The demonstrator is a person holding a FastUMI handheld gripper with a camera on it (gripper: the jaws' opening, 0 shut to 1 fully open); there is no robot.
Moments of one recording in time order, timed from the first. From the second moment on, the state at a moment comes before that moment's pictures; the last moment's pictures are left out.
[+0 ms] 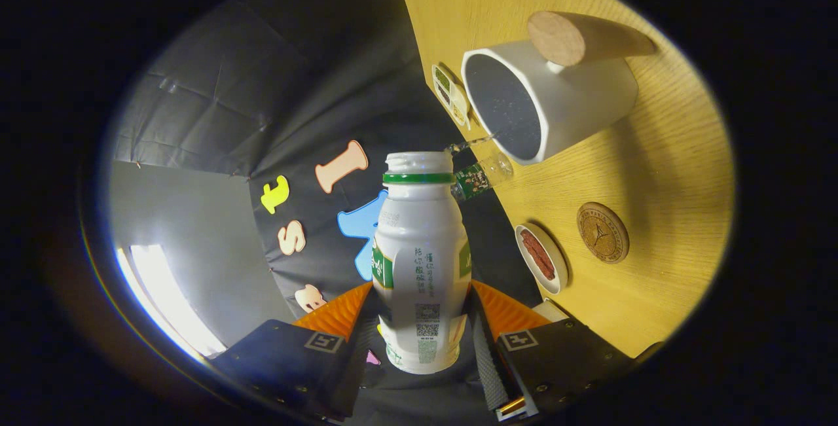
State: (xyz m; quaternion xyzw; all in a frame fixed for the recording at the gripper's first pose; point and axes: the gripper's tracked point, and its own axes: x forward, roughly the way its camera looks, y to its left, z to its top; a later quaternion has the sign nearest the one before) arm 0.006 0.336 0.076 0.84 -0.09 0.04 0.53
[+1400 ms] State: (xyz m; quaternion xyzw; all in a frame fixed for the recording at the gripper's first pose) arm 0.006 0.321 0.072 0.88 -0.11 0.01 0.46
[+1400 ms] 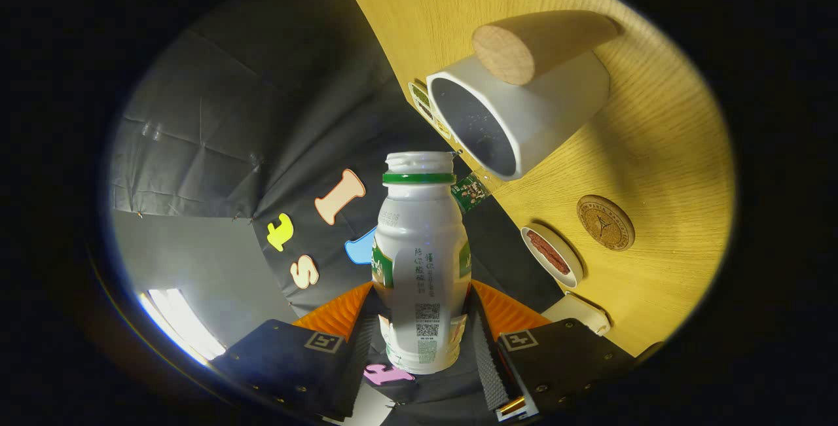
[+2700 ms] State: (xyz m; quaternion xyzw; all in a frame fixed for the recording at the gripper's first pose) arm 0.009 0.335 0.045 0.65 -0.08 -0.04 0.75
